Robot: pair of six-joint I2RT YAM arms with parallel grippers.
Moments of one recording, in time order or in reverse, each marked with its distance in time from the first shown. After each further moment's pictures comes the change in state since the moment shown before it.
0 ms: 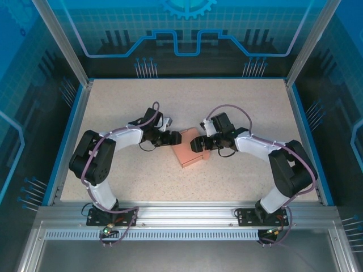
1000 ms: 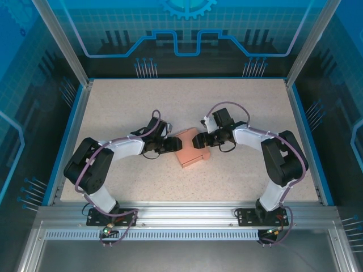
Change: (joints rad) left arm -0.097 -0.099 -0.146 0.126 -0.148 -0.206; right arm -0.082 0.146 0.098 -0.037 -0.108 -0.064
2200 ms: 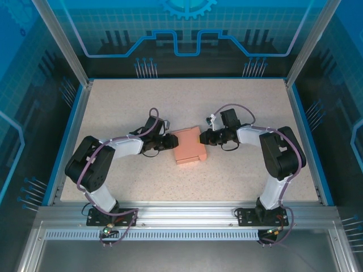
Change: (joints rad) left arm 0.039 0.026 -0.019 0.106 -0.015 0.000; right arm -0.093 0.060 -0.062 0.207 -0.257 0.174
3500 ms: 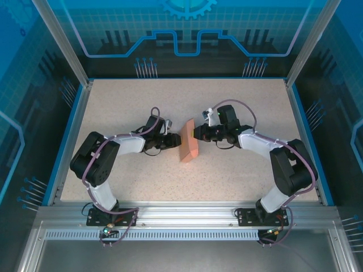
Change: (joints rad) left arm 0.010 0.078 0.021 0.067 0.090 -0.019; right arm 0.108 -0.191 -0.019 0.073 0.058 0.216
